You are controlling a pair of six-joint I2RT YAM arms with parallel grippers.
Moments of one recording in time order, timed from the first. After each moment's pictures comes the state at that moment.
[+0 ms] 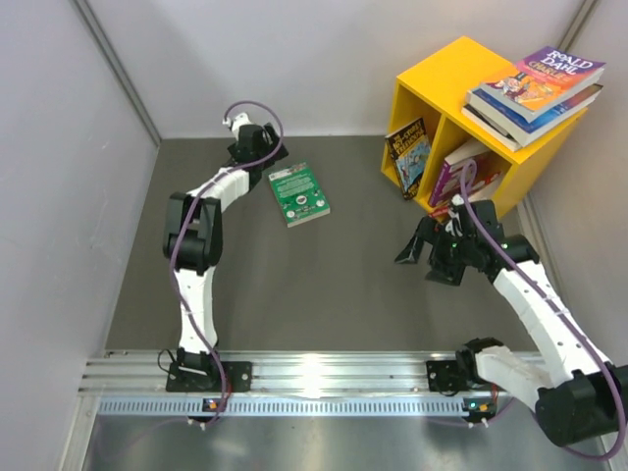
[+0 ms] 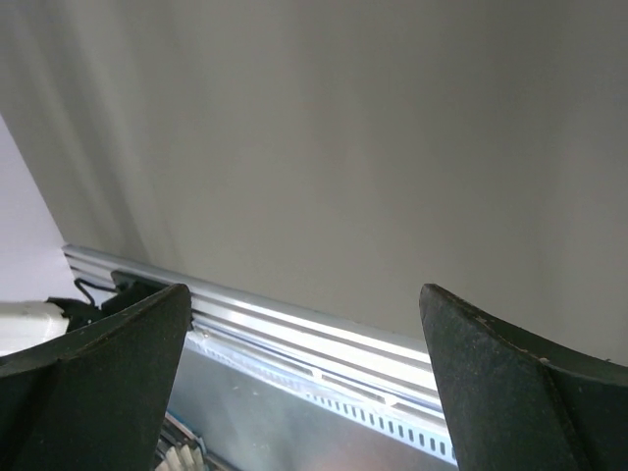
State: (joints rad) left arm -0.22 2.15 1.63 0.08 -0.17 -0.61; right arm 0.24 1.00 0.89 -0.86 -0.35 0.65
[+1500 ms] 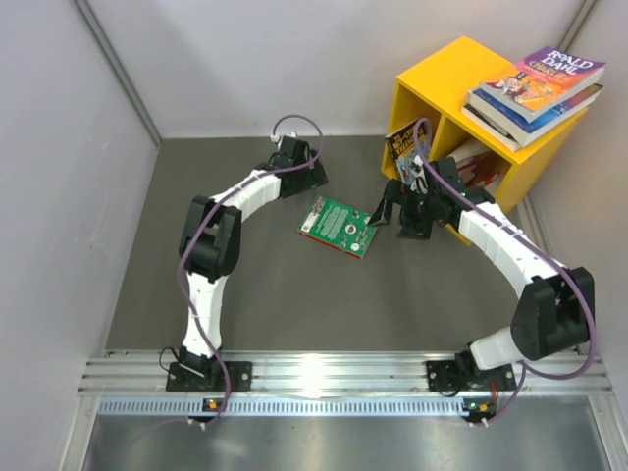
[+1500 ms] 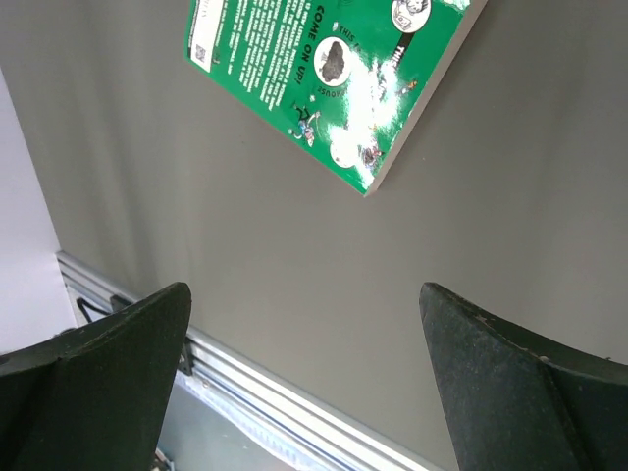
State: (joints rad) left arm -0.41 2.15 1.68 -0.28 -0.06 -0.65; right arm 0.32 1.45 1.16 -0.62 -0.38 0.58
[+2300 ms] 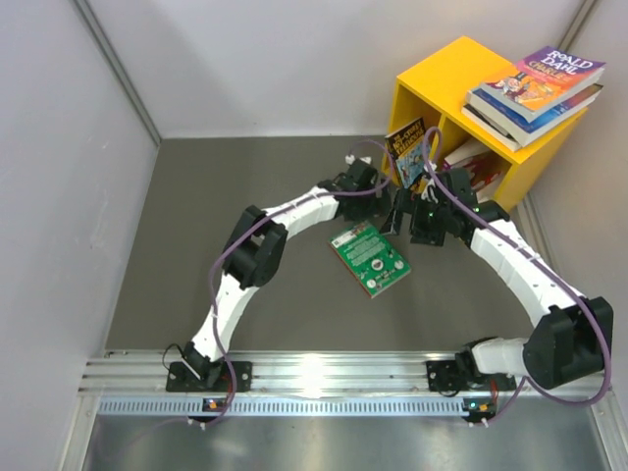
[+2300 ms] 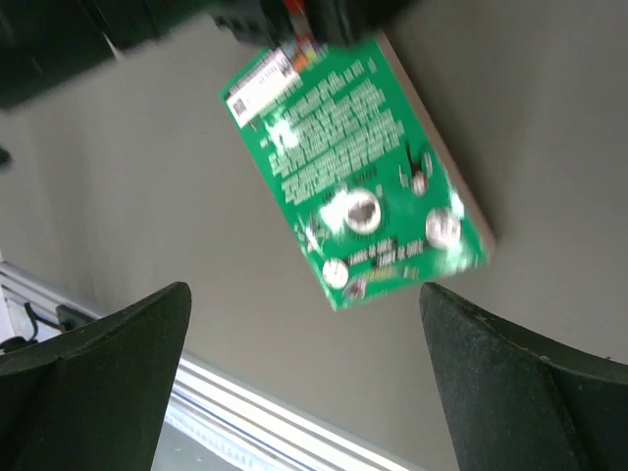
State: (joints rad) left arm -0.69 2.37 1.94 -0.37 0.05 -0.70; right arm 0.31 1.30 1.07 -0.65 -0.28 0.51
